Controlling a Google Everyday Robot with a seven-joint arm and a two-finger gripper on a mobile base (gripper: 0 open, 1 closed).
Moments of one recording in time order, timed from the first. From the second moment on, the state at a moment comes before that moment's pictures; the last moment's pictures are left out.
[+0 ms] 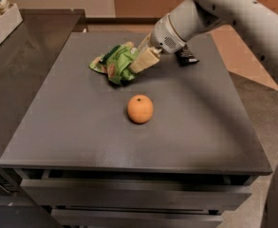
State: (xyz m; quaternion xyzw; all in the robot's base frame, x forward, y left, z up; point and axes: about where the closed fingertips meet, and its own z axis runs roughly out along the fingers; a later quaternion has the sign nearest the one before) arm 0.648 -0.002 0.897 -0.61 0.69 0.22 0.32
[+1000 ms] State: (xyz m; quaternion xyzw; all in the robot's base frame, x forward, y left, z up) arm 0.614 -0.020 0.881 -0.59 0.71 0.23 0.31
